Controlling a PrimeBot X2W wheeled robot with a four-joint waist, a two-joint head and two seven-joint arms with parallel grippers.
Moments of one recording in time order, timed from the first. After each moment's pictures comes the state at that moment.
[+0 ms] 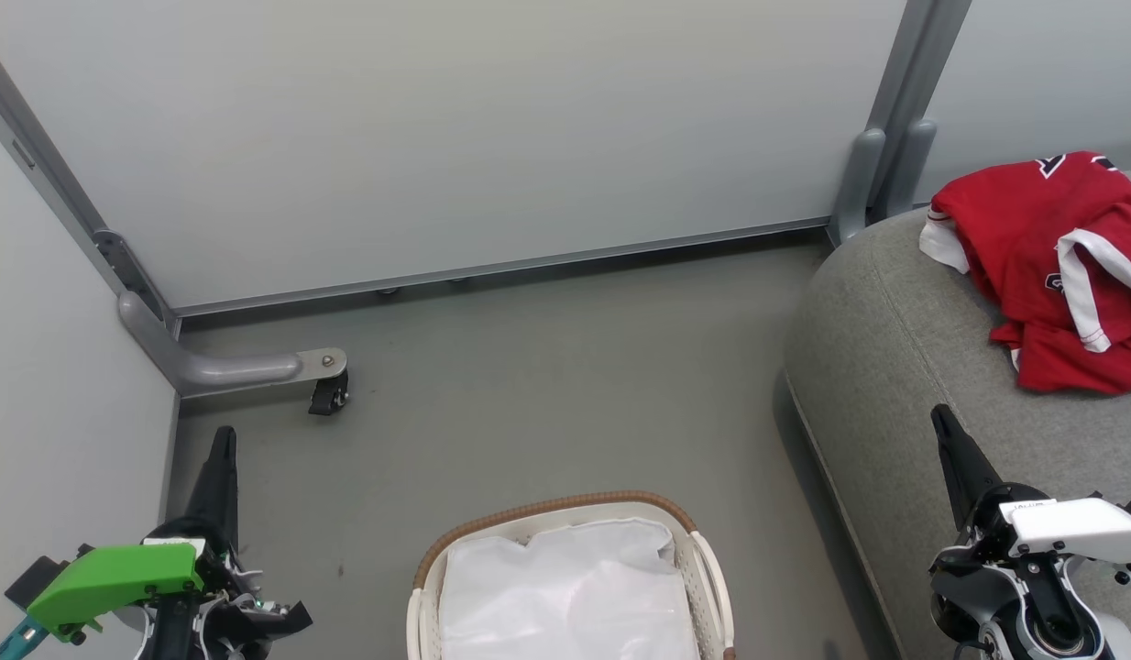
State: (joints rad) left arm -0.10 0.05 0.11 0.25 -1.62 -0.13 0.11; right arm -0.11 -0.05 -0.11 0.25 1.61 0.13 0.12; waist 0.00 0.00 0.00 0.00
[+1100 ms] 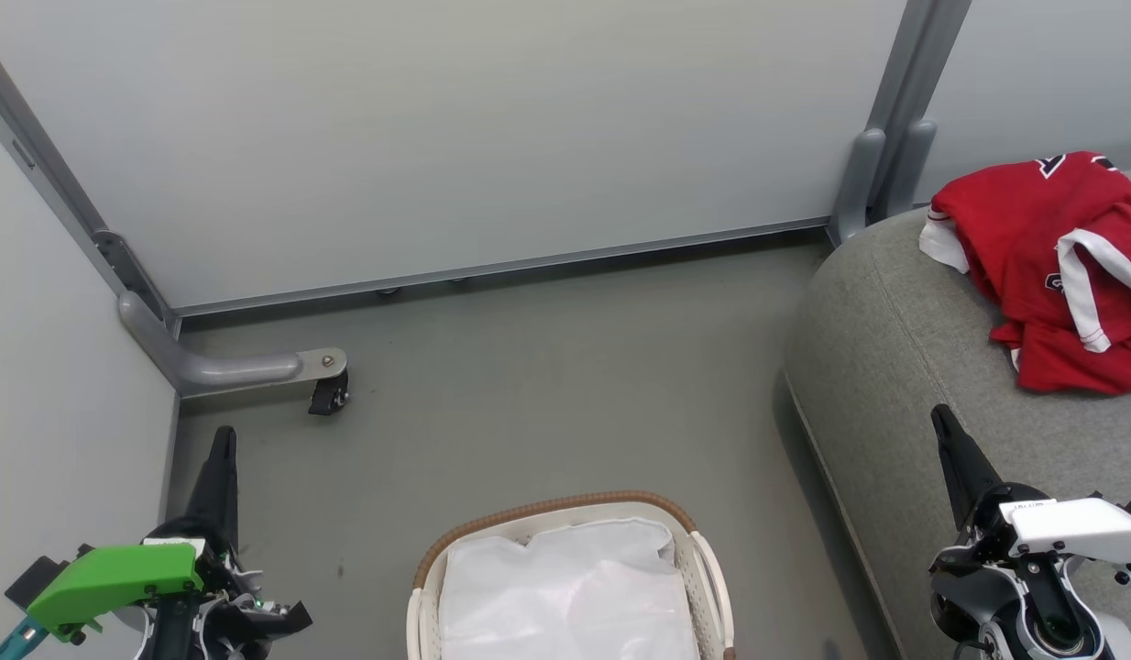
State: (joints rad) left arm -0.10 0.05 0.11 0.25 -1.62 -0.13 0.11; right arm -0.11 -0.05 -0.11 0.25 1.61 0.13 0.12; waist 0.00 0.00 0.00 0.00
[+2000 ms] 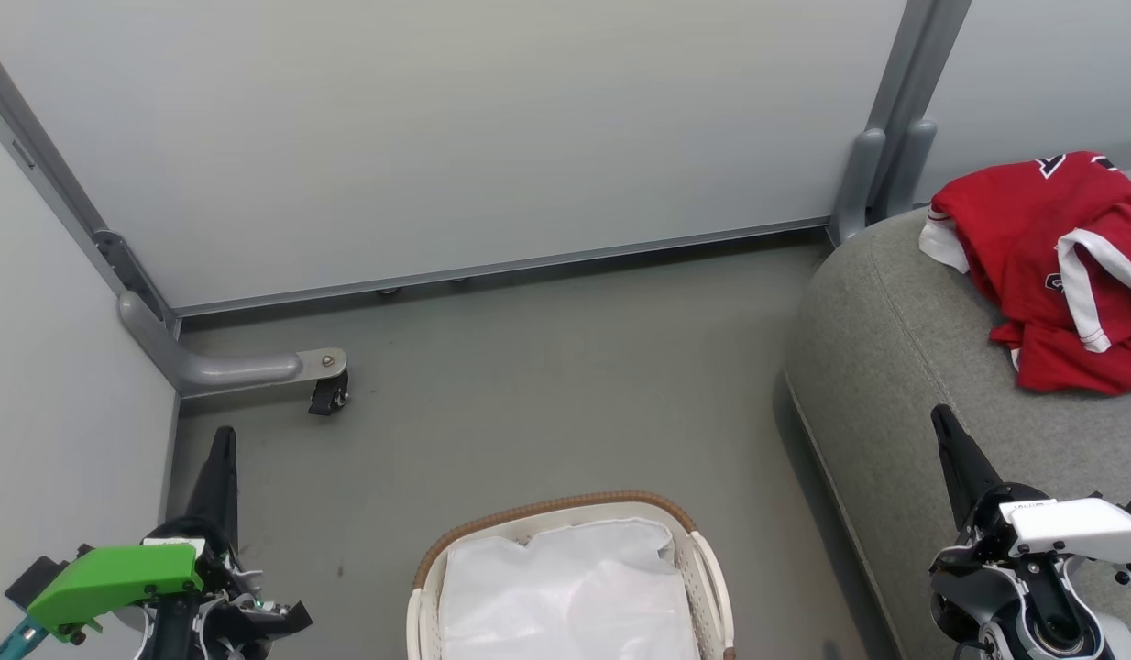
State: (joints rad) left arm -0.10 0.05 0.11 0.25 -1.62 -0.13 0.11; right arm -0.11 -0.05 -0.11 0.25 1.61 0.13 0.12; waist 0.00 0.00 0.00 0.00
